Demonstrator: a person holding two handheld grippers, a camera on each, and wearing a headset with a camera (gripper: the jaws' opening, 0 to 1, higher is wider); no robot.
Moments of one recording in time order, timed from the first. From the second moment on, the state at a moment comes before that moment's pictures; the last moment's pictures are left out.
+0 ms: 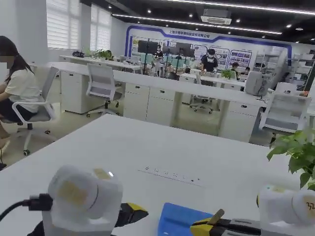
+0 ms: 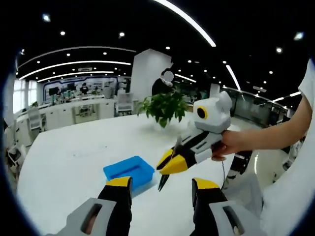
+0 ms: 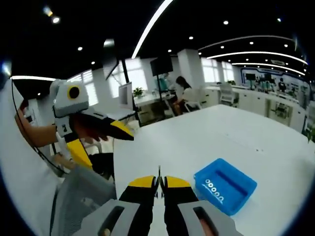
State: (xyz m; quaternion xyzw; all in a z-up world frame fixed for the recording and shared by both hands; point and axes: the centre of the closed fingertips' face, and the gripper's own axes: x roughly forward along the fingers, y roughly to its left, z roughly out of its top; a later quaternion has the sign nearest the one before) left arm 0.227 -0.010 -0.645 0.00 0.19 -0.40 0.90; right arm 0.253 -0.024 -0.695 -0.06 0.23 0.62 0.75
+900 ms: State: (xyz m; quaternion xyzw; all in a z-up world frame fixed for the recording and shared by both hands) left arm 0.209 -0.037 -0.658 -0.02 0.22 -0.51 0.83; right arm 0.192 0.010 -0.705 -0.09 0.25 0.71 0.66
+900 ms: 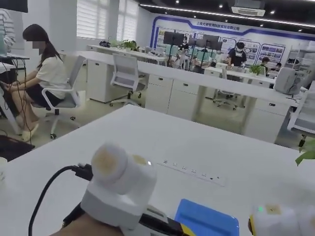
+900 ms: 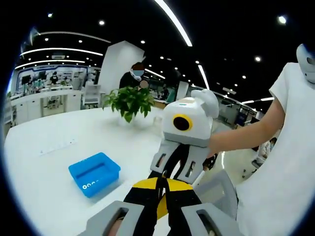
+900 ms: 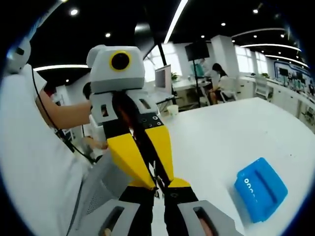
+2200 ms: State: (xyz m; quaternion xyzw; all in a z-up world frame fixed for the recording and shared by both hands) left arm 0.238 -0.032 -0.624 -0.04 0.17 -0.51 0.84; right arm 0.217 0.001 -0.671 -0.06 0.23 0.68 0.69
